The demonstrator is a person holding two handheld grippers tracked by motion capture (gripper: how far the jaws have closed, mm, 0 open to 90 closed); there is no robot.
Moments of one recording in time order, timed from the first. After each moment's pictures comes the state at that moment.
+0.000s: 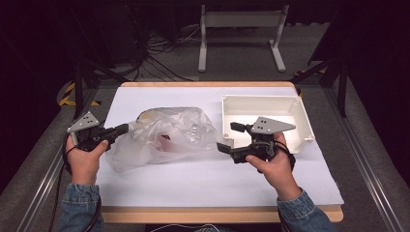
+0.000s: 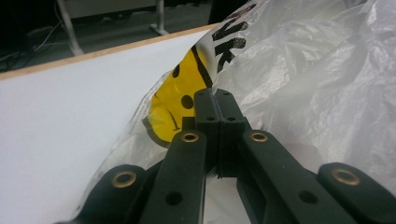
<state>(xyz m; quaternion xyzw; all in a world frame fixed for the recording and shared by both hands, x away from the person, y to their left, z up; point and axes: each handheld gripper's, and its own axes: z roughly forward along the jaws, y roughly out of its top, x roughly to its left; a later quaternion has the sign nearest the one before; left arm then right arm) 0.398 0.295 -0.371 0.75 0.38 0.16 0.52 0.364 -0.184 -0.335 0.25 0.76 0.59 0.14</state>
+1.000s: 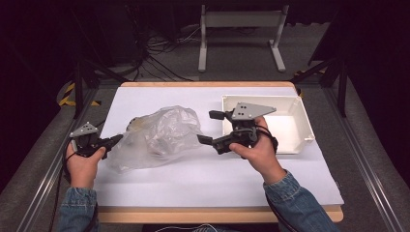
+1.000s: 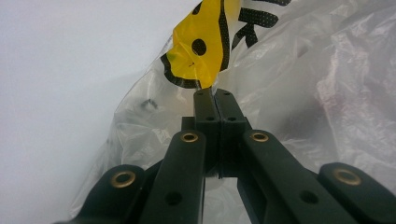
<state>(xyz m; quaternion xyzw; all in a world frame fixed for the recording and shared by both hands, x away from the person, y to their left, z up) 0.401 0.314 -0.411 0.75 0.45 0.13 0.47 0.387 -0.133 -0.302 0.16 0.77 0.61 0.11</state>
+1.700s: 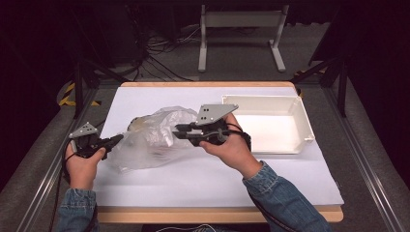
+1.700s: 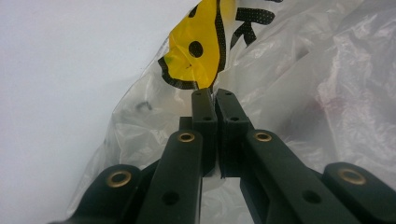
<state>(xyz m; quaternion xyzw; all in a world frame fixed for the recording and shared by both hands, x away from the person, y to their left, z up) 0.397 0.312 -0.405 0.75 0.44 0.14 0.47 0.388 -0.074 -0.297 0.10 0.83 0.54 0.13</state>
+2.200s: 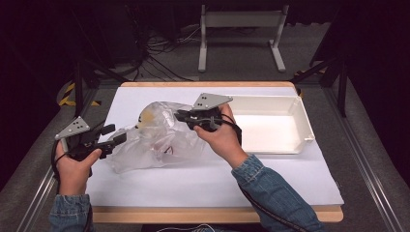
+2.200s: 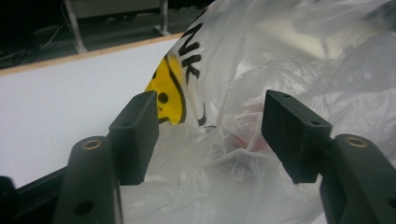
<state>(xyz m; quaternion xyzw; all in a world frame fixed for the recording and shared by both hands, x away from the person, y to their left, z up) 0.367 0.296 -0.349 0.75 0.37 0.17 0.53 0.426 -0.063 -0.311 0.18 0.80 0.54 0.18</state>
